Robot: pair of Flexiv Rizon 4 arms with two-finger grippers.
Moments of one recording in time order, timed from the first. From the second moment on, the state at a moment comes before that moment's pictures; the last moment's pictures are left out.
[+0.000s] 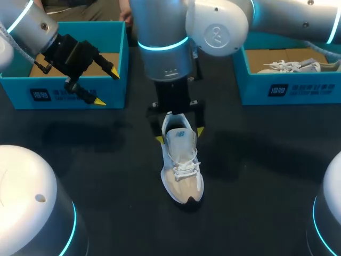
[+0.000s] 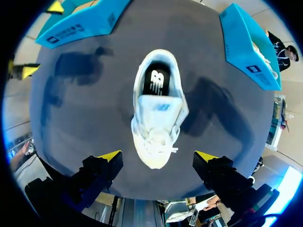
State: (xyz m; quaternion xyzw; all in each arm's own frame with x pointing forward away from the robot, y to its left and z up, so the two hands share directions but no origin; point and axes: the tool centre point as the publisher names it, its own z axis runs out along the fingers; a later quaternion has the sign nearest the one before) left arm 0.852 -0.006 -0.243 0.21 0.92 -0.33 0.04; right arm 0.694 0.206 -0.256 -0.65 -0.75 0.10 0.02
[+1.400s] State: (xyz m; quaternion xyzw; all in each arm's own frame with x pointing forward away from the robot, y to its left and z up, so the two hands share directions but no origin) left arm 0.852 -0.006 -0.243 0.21 0.92 -0.33 0.04; right arm 0.741 0.191 -0.336 -0.64 -0.77 0.09 0.04
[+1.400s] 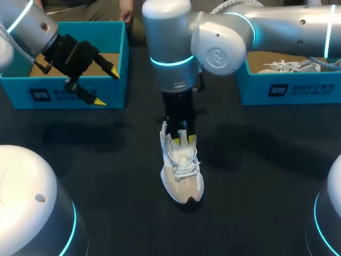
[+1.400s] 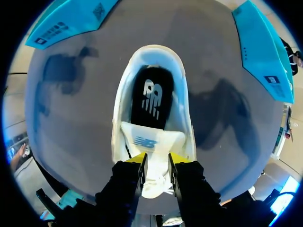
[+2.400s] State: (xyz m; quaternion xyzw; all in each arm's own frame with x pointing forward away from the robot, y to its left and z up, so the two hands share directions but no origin) left arm 0.852 -0.006 -0.243 0.21 0.92 -0.33 0.04; right arm 0.774 0.191 -0.328 -0.59 -0.80 0.07 0.01
